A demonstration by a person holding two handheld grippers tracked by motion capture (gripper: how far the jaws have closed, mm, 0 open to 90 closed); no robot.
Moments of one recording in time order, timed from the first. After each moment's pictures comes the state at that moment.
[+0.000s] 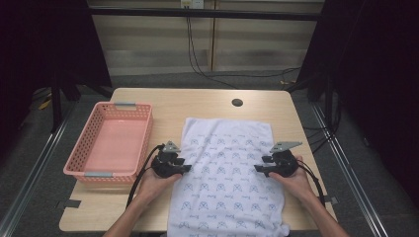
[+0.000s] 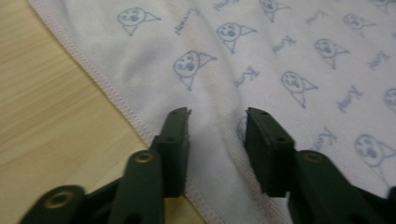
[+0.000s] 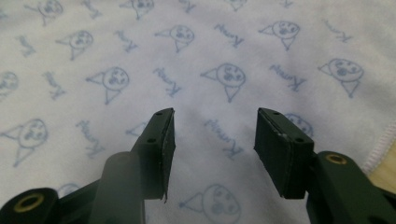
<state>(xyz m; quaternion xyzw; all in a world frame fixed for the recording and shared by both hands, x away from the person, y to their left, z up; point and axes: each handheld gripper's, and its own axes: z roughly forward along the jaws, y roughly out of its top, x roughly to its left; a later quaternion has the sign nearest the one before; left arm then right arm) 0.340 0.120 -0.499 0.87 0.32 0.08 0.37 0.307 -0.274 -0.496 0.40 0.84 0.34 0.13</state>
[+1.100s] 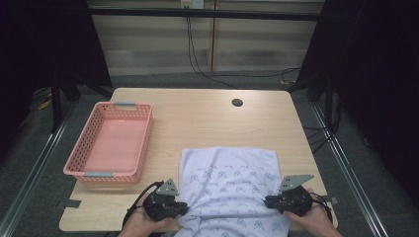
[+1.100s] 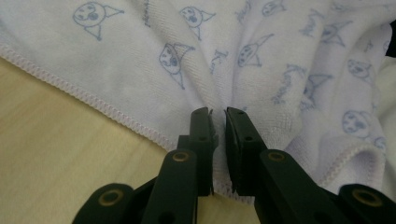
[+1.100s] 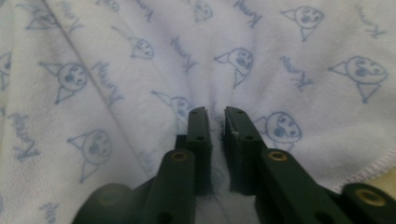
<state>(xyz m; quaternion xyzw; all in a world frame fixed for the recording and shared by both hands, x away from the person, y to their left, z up) 0.228 0.133 -0.489 0.90 0.25 -0.03 0.35 0.204 -0.278 -0.486 0.34 0.88 0.34 0.06</state>
